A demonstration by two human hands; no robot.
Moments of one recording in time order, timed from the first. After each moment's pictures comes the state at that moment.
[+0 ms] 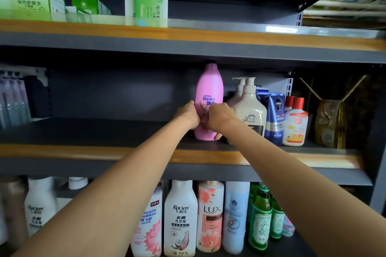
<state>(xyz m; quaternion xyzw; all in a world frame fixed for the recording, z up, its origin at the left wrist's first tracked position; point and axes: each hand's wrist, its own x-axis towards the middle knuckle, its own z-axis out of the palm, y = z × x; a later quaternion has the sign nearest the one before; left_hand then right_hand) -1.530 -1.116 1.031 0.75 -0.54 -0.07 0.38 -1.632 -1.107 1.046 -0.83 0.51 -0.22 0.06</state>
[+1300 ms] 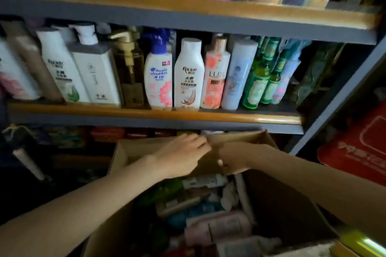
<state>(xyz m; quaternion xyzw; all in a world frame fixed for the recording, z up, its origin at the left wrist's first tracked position) -1.577 -0.889 0.752 0.52 -0.85 0.05 0.00 -1.732 -0.962 0.773 -0.90 0.30 0.30 0.06</state>
